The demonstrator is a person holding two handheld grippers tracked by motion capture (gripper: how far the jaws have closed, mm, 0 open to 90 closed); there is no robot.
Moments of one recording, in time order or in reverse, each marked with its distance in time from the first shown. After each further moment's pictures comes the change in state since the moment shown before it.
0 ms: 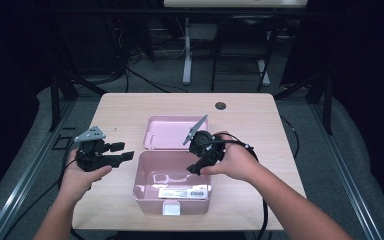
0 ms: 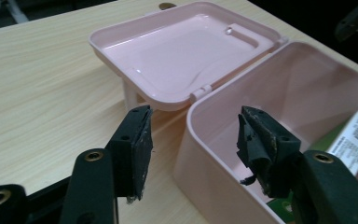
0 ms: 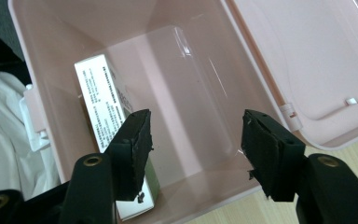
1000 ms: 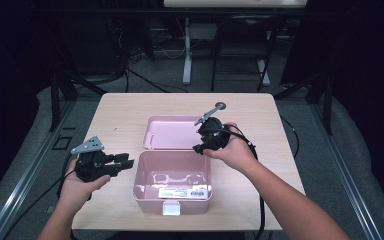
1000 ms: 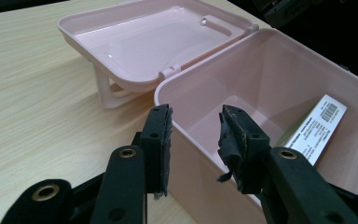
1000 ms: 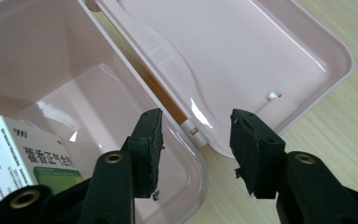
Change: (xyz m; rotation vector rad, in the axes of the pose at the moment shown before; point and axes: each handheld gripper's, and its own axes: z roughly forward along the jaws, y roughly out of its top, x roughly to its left) left arm -0.012 -0.021 -0.004 -0.014 -0.045 0.007; right arm -0.049 -0.009 0.018 -0.124 -0.127 0.212
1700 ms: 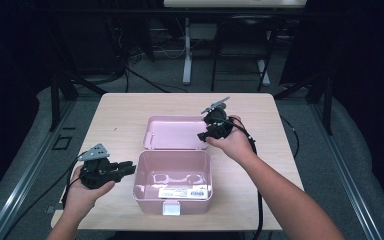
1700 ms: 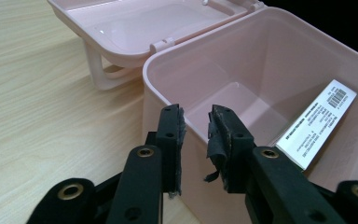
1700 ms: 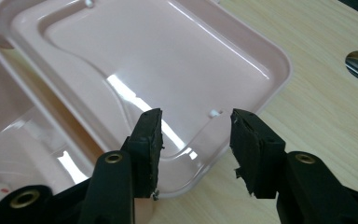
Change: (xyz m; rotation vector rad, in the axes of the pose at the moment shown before) left arm -0.011 -0.014 0.009 0.032 0.026 -0.017; right arm -0.039 0.004 0.018 -0.050 -0.080 0.121
